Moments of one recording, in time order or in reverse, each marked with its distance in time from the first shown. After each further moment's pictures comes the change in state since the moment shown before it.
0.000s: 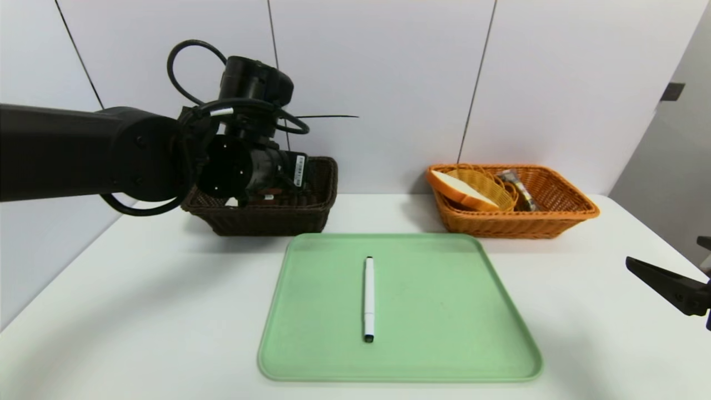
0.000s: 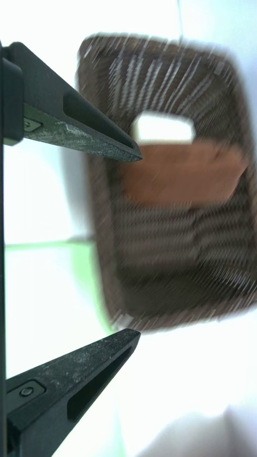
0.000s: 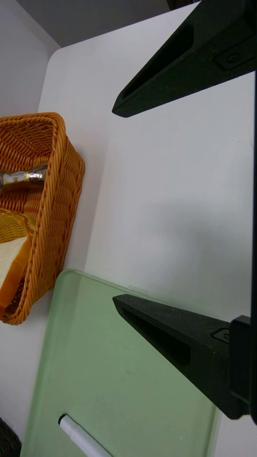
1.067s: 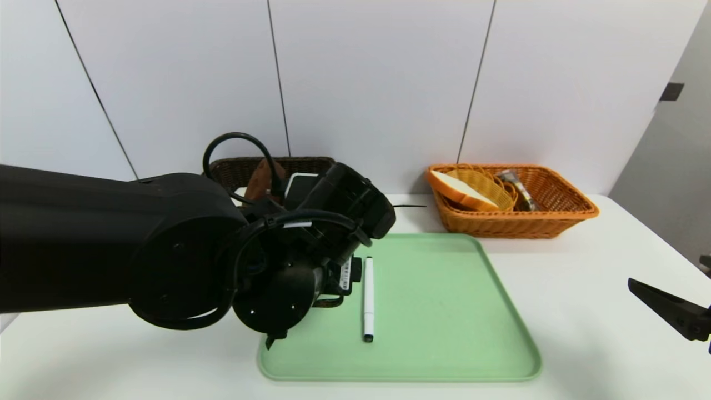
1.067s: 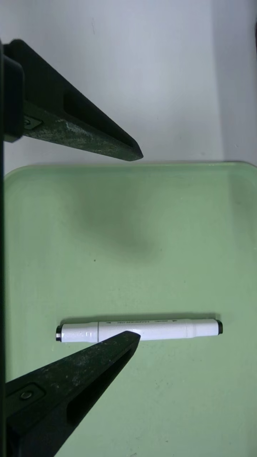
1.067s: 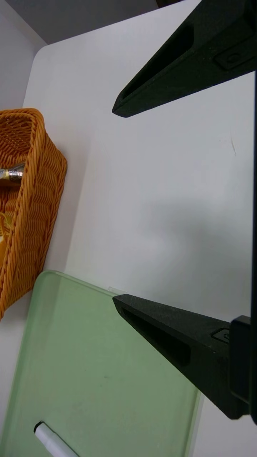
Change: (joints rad) left arm -0.309 -0.003 0.133 0.282 0.141 -0.454; right arm 0.000 -0.046 0.066 0.007 -0.005 -0.022
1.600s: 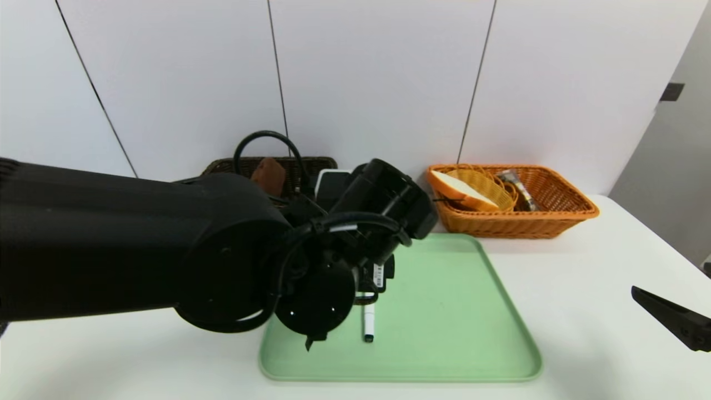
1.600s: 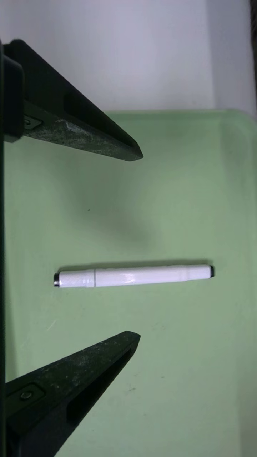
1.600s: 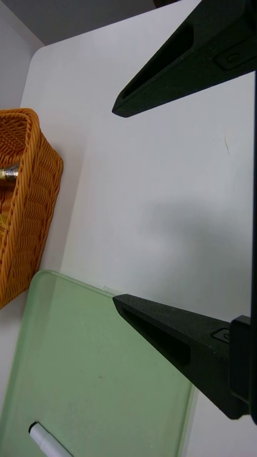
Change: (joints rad) left arm -0.069 0.071 -0.092 -0.013 -0.006 -0.044; right arm 0.000 -0.026 0.023 -0.002 -0.004 -0.002
